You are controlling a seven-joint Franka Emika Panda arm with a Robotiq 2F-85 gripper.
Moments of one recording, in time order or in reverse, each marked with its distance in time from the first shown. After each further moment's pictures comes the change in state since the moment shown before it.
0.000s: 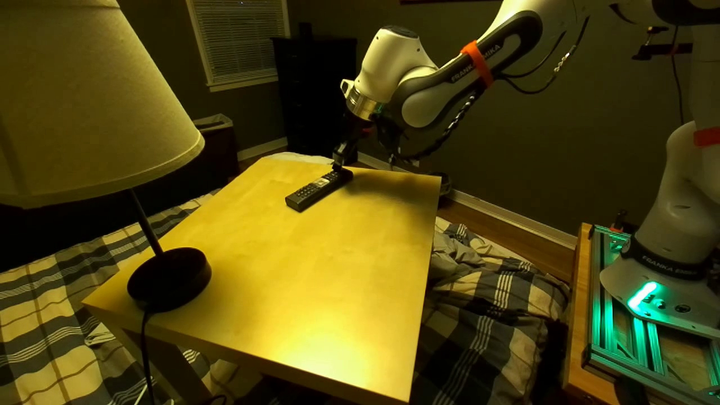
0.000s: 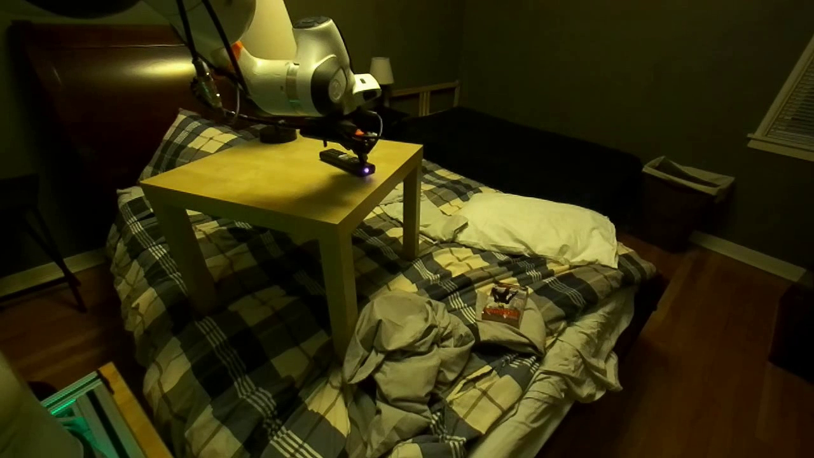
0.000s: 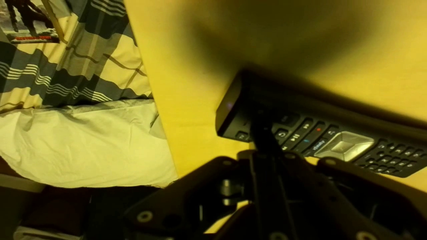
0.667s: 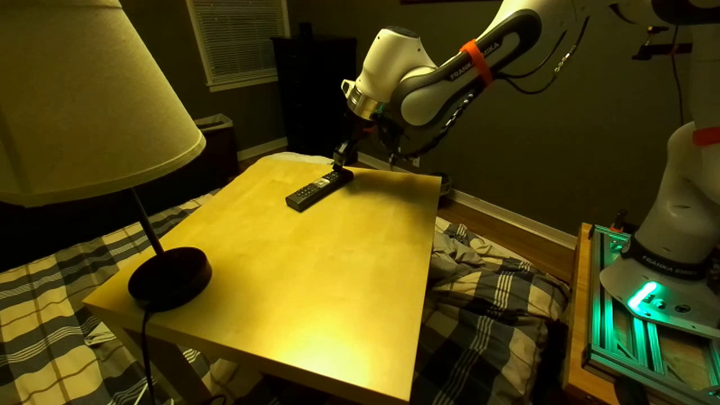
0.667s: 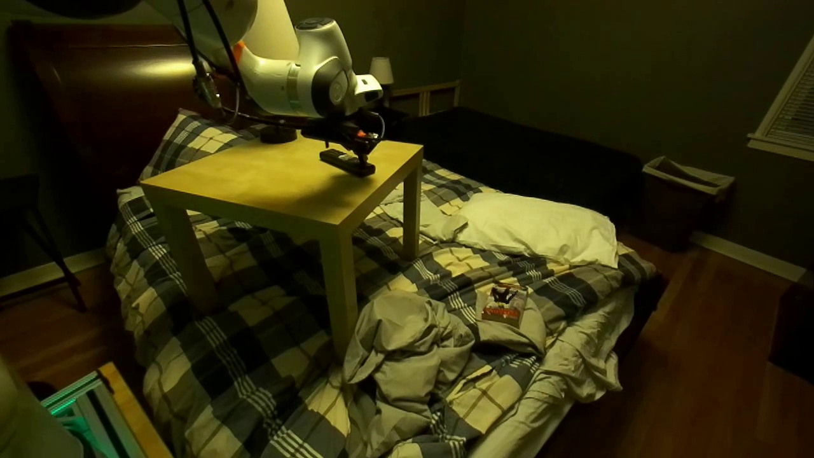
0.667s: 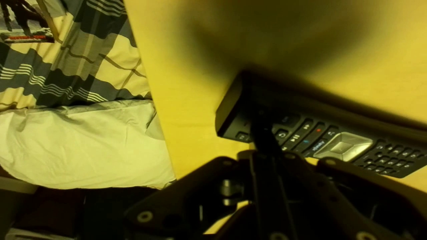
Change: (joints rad) arm -0.019 0.000 0.016 -0.005 0.031 0.006 -0.043
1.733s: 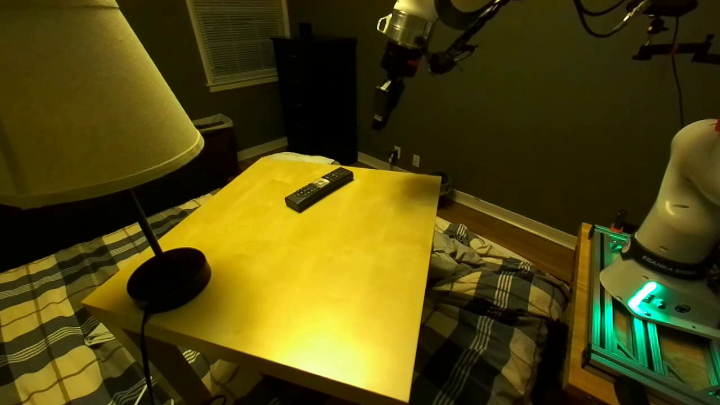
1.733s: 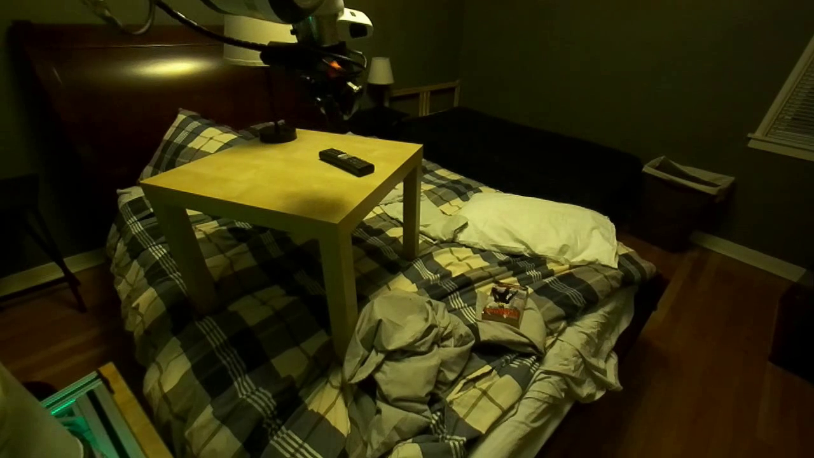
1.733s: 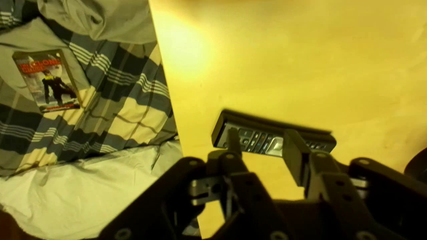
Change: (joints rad) arm -0.064 -0.370 0.032 -0.090 0.210 -0.467 -0.083
